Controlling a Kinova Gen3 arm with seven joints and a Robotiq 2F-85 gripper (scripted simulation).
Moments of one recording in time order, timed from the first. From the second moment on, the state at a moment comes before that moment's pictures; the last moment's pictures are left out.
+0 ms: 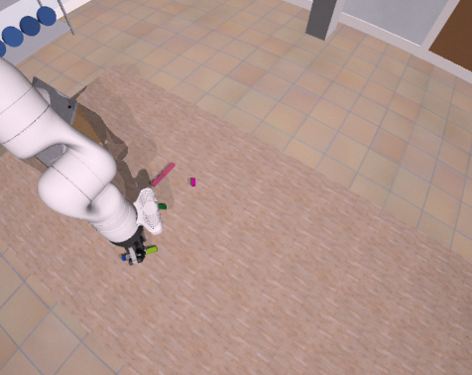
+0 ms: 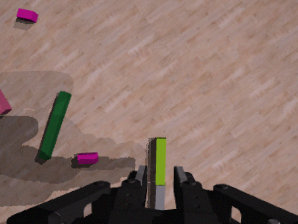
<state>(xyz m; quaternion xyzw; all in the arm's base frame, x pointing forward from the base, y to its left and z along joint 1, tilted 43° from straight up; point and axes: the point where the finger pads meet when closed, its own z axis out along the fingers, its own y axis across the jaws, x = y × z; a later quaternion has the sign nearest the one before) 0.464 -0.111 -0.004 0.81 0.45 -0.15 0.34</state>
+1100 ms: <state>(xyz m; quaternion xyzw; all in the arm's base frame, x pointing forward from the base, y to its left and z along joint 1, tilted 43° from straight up) 0.464 -0.081 0.022 0.81 0.45 -0.14 0.34</state>
